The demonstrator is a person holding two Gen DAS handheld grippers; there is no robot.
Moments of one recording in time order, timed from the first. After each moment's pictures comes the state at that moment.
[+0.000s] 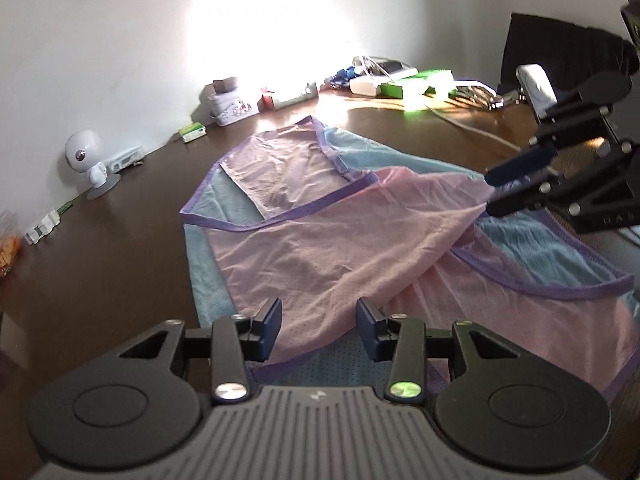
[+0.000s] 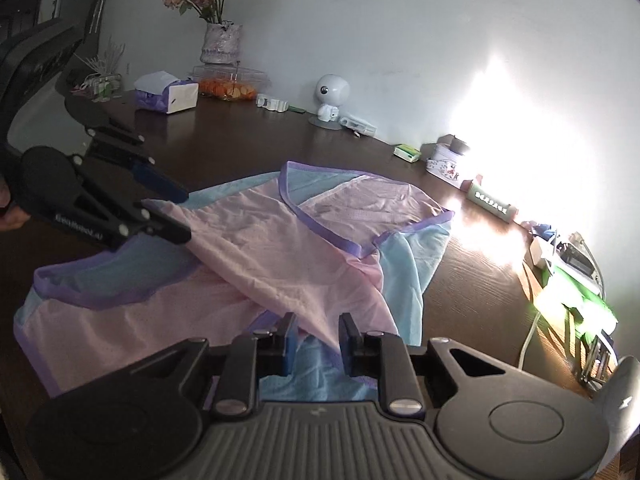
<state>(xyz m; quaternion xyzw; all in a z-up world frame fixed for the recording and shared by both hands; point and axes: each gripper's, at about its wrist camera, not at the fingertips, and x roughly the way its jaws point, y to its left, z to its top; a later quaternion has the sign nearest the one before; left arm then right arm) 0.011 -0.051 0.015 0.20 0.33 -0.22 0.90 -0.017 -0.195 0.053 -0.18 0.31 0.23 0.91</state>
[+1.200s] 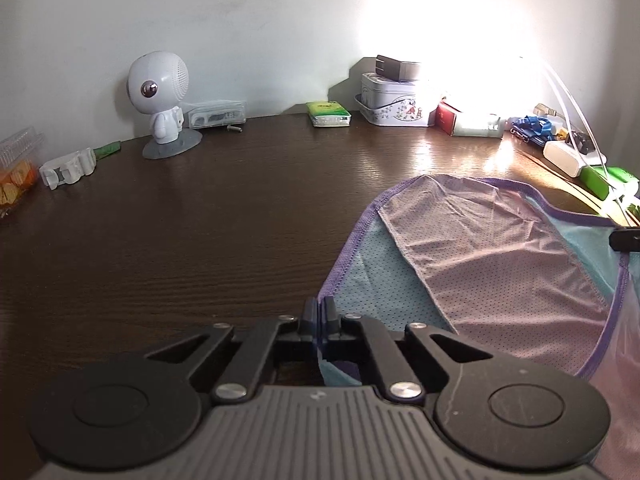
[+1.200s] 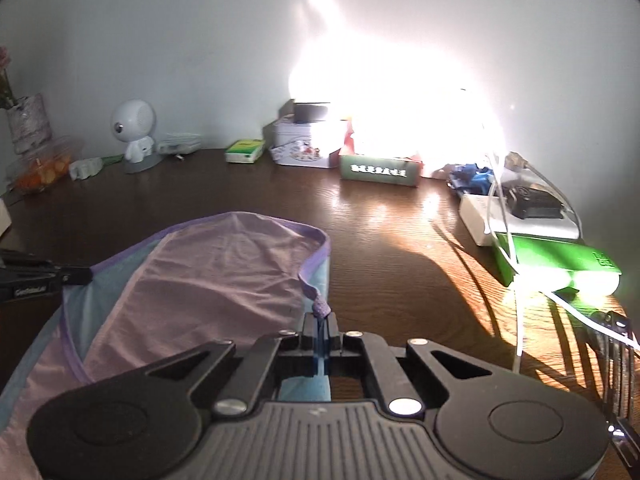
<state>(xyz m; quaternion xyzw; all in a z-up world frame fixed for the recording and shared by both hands) 0.238 0.009 0.001 0.05 0.36 -0.08 0.93 0.193 -0.235 0.043 0.00 0.36 0.04 0.93</state>
